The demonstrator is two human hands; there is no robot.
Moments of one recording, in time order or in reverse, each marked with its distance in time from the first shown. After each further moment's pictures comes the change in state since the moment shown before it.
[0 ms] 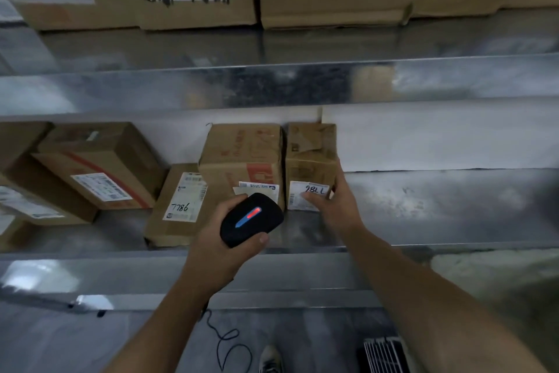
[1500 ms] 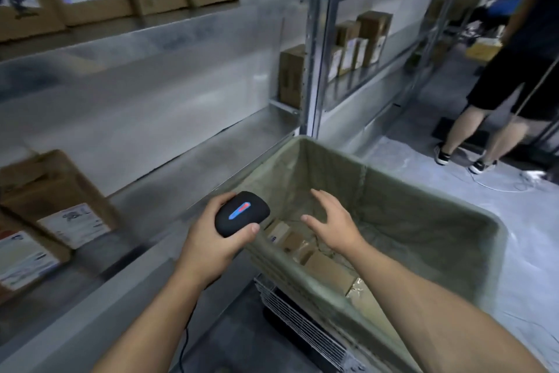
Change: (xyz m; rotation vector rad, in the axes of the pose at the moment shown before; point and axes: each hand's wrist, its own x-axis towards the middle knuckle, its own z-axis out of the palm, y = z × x) left_hand -0.124 0.064 0.241 0.064 -0.692 0.255; right_hand -0.349 0.077 -0.259 -0.421 0.551 0.344
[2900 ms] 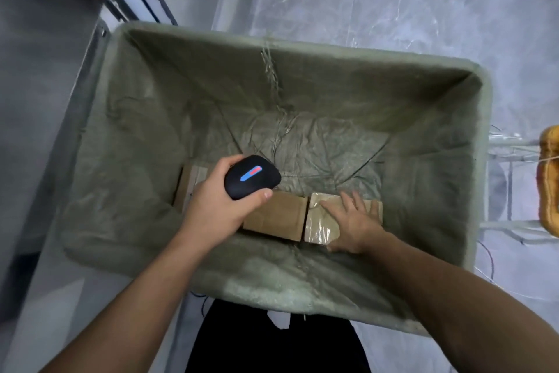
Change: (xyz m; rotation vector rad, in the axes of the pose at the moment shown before) left_hand 0.153 -0.069 0.218 0.306 -0.700 -0.235; right_hand -0.057 0.232 0.036 -0.426 -0.673 0.743
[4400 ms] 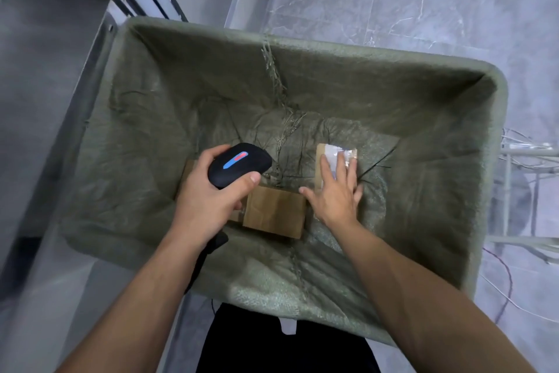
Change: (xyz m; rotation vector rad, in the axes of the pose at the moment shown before) left_hand -0.006 0.024 0.012 -0.270 0.178 -0.104; right_hand 0.034 -0.040 -0.033 0.526 0.473 0.098
